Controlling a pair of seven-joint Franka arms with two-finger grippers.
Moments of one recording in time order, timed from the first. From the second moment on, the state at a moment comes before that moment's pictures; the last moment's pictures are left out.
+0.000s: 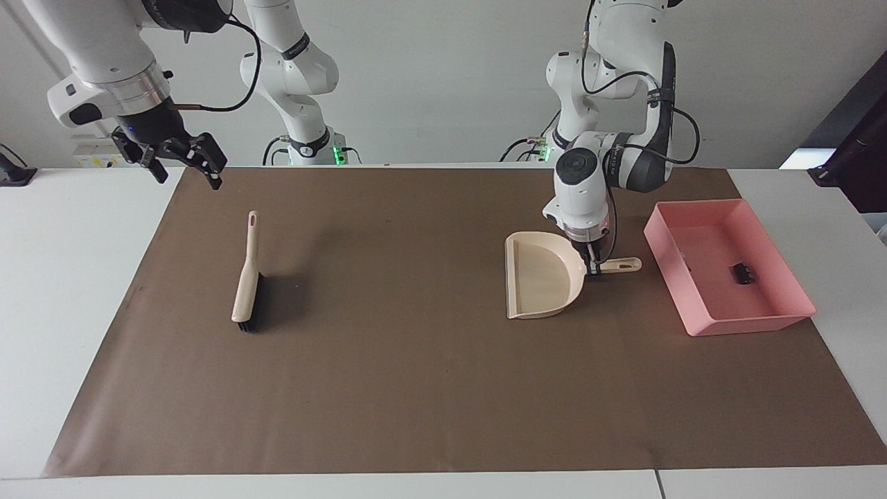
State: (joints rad) left arm -0.32 0.12 -0.06 -2.16 0.45 2.15 1.10; right arm -0.06 -0.03 0.00 -1.56 -0.02 1.53 0.11
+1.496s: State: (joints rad) left arm 0.02 -0.05 -0.03 -1.88 0.02 1.81 0.11; right arm 0.04 -0.03 -0.08 -1.56 -0.02 1.53 0.09
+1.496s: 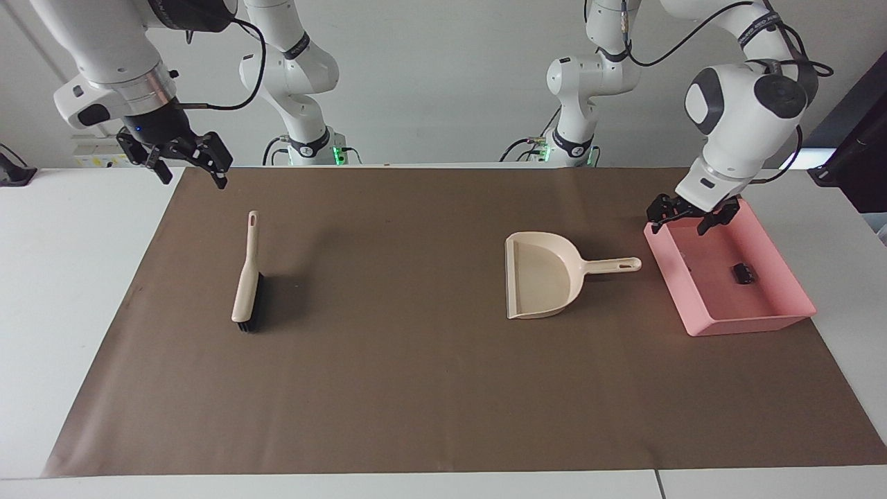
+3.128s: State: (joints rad) left arm -0.02 -0.03 0.05 -1.51 -0.04 1.44 0.09; right arm 0.05 -0.03 -0.08 -1.56 -0.02 1.52 0.09
